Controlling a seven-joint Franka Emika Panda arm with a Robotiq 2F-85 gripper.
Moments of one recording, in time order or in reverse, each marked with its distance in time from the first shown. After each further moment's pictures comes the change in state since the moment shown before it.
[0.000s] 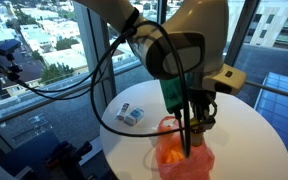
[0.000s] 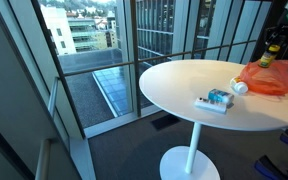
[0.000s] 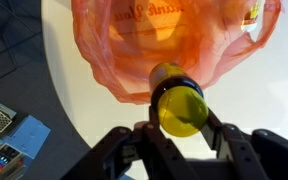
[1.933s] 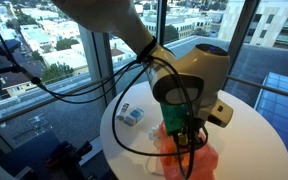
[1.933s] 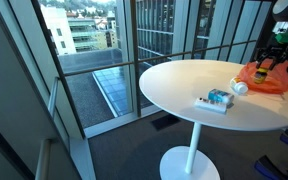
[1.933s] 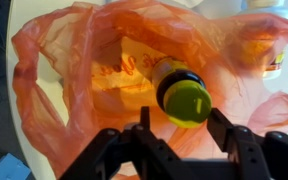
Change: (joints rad) arm -0.040 0.201 0.048 0.056 0.196 -0.029 -0.170
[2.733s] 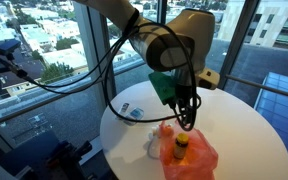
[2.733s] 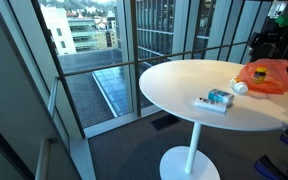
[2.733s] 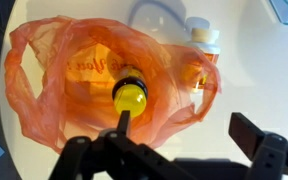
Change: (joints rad) arm 0.086 -0.143 0.014 0.004 -0.106 -0.160 0.002
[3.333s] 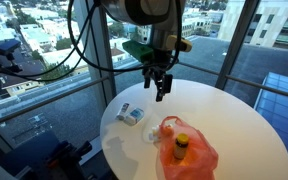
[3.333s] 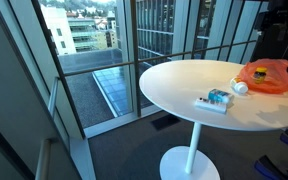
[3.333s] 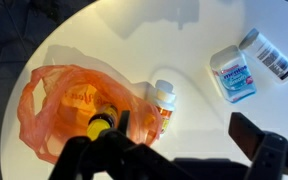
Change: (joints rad) arm 0.077 -0.209 0.070 0.000 -0.123 -0.368 0.011
